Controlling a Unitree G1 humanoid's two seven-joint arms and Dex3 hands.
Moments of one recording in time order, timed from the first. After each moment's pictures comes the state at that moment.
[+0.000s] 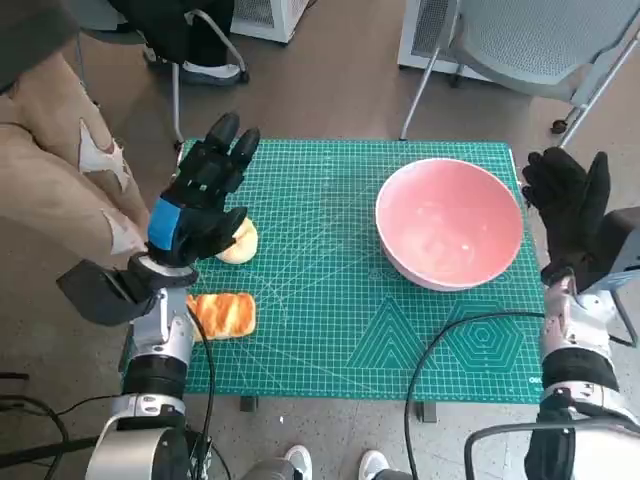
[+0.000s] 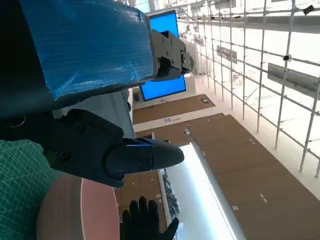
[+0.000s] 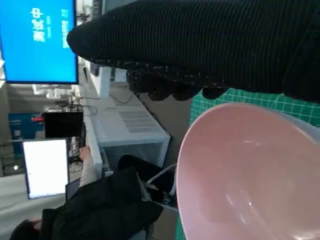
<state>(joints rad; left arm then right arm) -0.64 0.19 0.27 0.79 -0.39 -0.67 -0.72 -0.88 -0.37 -0.35 1.31 0.15 -0.44 0.22</state>
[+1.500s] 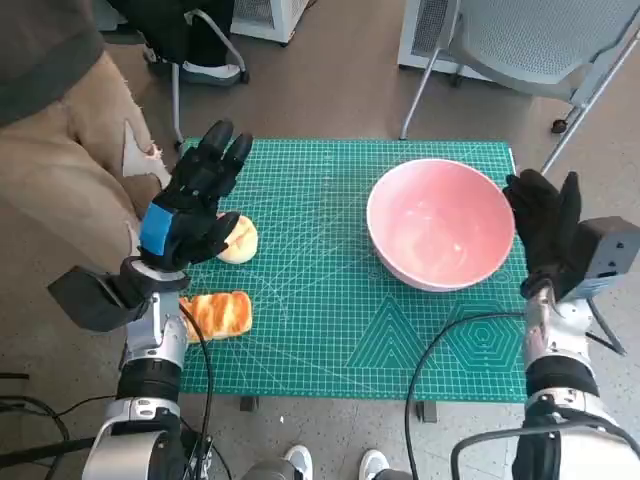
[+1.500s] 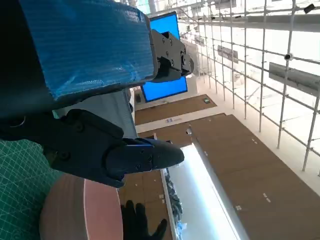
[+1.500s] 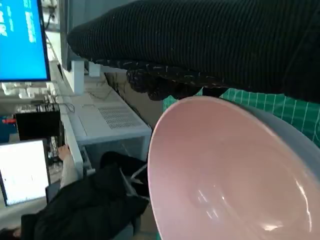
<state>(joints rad) -0.62 0.21 0.28 0.77 -0.39 -0.67 -0.75 -0.84 -0.30 -0.35 1.31 0.13 -0.41 0.20</state>
